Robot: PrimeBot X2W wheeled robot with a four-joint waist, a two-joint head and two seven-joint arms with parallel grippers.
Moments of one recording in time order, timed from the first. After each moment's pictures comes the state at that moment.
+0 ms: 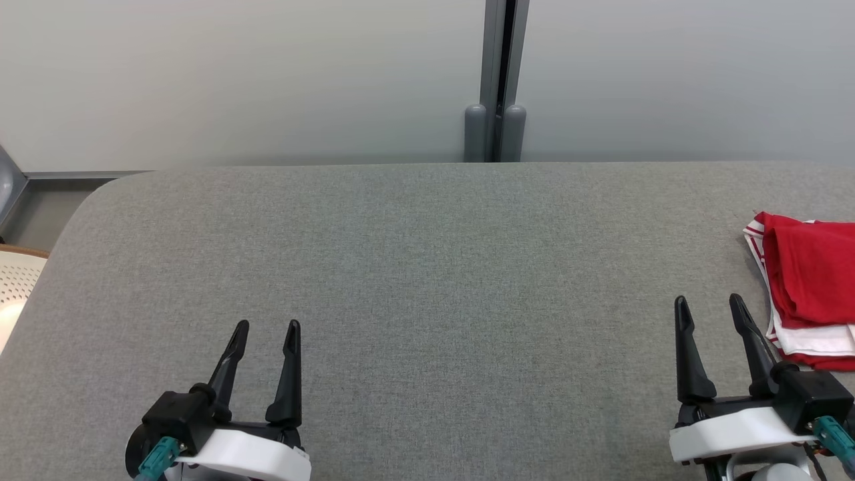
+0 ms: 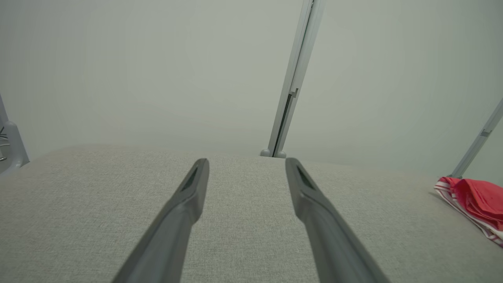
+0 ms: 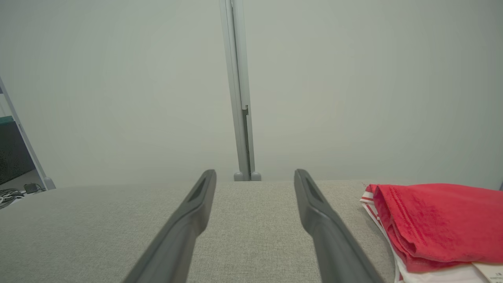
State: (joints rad) left arm -0.02 0.05 -0.14 0.20 -0.31 -0.06 -0.26; right arm -0.06 -0.05 0.01 0.22 0.13 0.13 -0.26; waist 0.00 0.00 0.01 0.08
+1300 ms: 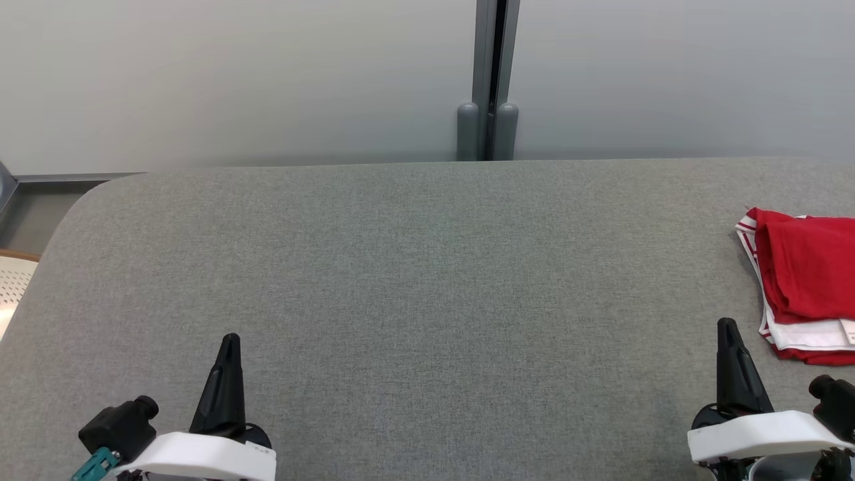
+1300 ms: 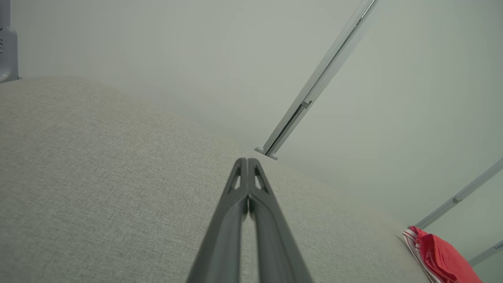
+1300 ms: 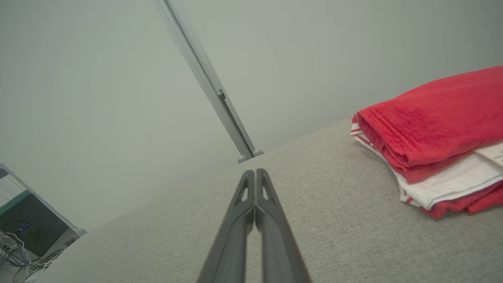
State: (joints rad) left arm 0.01 0.05 -0.07 0.18 -0.64 -0.08 -0.18; right arm -0.04 -0.04 -0.02 0.25 0.50 0.13 -0.17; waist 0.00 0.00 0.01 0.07
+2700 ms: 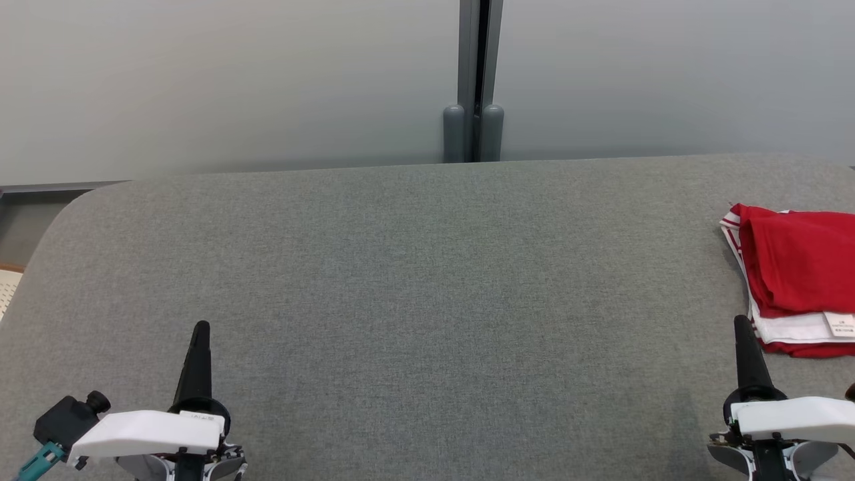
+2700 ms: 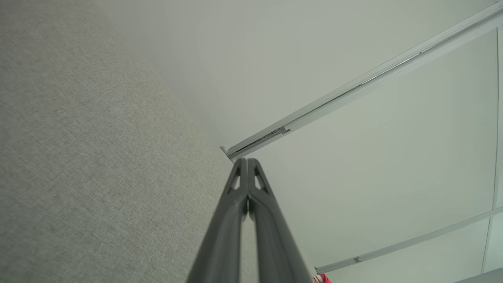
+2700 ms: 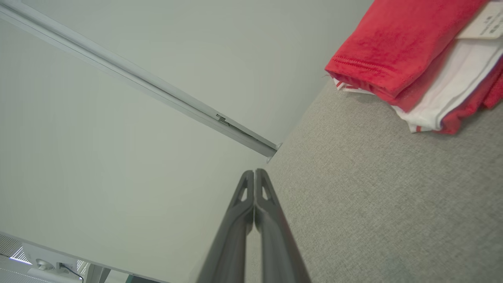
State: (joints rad) left arm -0.05 0.06 0.01 0.21 -1.14 -0.10 -0.04; right arm -0.07 -0.04 -0.06 0.25 1.06 0.13 -0.03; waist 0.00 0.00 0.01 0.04
